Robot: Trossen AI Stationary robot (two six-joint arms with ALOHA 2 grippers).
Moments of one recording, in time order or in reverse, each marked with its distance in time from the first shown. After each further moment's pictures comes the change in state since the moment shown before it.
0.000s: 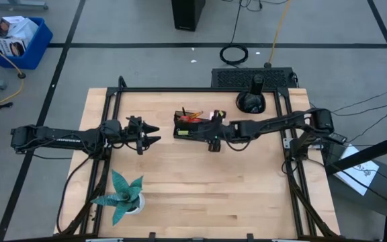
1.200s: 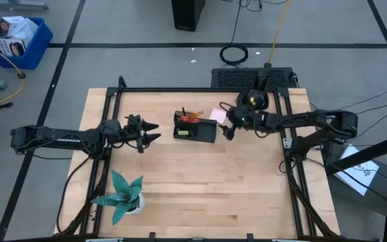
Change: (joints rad) left arm 0.005 0.000 0.001 0.024 -0.046 0.019; right arm -0.301 -0.296 -0.461 0.371 -0.295 0.293
